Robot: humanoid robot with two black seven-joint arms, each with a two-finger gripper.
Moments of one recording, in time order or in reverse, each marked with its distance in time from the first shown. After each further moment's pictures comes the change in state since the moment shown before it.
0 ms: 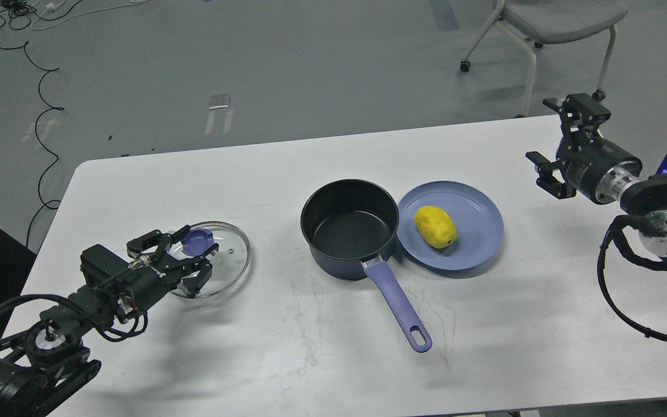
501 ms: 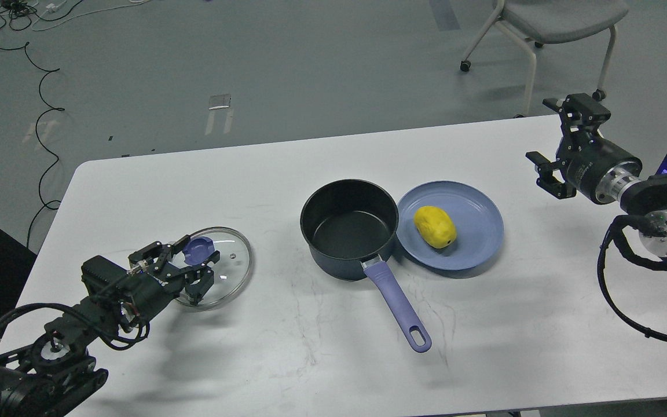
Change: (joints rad) left arm 0.016 -0.029 0.045 0.036 -0.094 0.022 -0.021; right arm 0.000 0.000 0.000 0.000 0.000 -0.001 0.000
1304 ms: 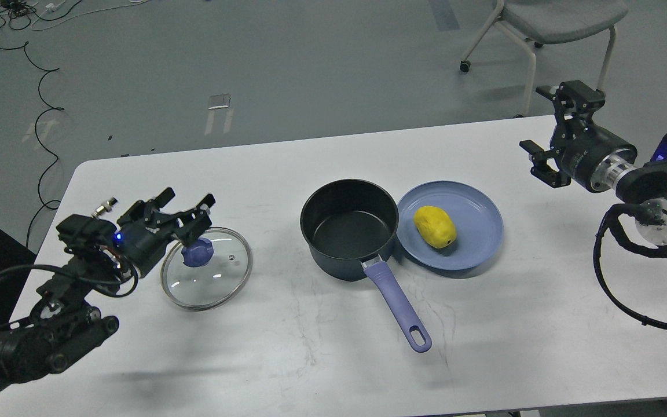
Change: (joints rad) left arm -0.209 -0.004 -0.007 -0.027 -0.619 -0.001 -0.167; right arm 0.110 -0.005 -0.105 0.011 -0.060 0.008 -0.012
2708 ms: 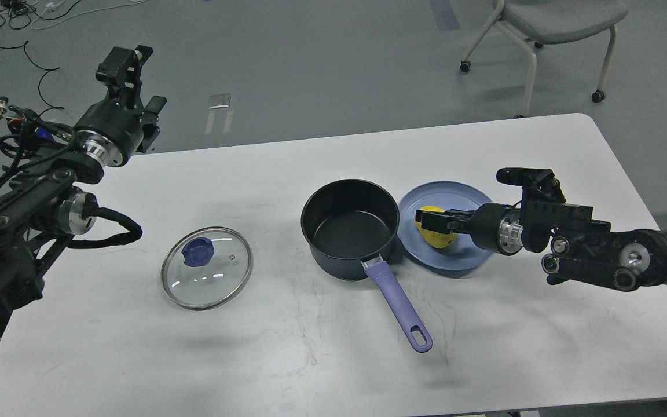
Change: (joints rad) left arm -0.211 -0.022 -0.121 0.006 -0.997 -0.458 0.116; right arm 0.364 0.212 -0.823 -0.210 -0.759 -0.050 0.009
